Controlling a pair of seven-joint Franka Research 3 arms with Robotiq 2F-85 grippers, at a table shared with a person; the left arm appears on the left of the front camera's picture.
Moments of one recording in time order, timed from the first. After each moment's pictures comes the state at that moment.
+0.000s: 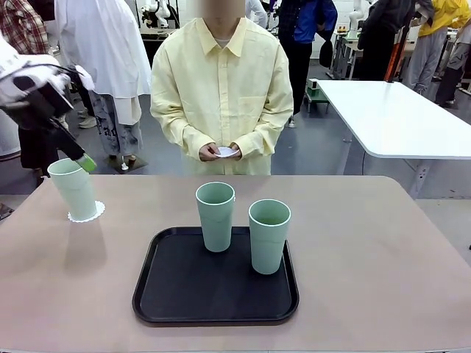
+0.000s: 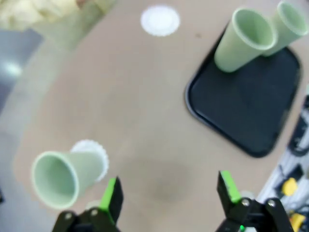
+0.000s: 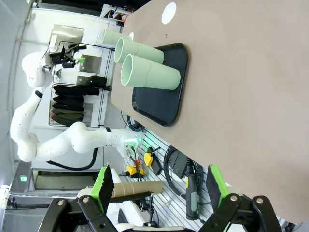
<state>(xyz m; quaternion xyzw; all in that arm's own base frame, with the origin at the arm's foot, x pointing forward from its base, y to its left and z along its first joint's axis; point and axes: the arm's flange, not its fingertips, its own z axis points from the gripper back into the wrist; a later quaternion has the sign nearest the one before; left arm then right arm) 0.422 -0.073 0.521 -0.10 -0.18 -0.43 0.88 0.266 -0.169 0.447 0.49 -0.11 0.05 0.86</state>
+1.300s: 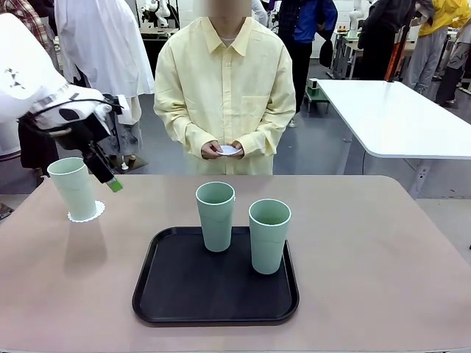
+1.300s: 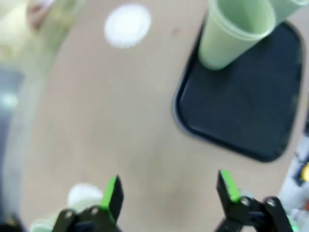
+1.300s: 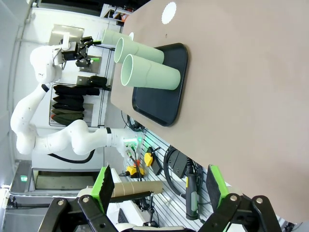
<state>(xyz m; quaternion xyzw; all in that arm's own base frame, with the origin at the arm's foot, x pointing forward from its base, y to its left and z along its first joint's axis) 0.441 -0.136 0.471 -0.10 -0.17 -0.55 0.81 0.266 -0.169 0.447 0.49 -0.11 0.05 0.86</state>
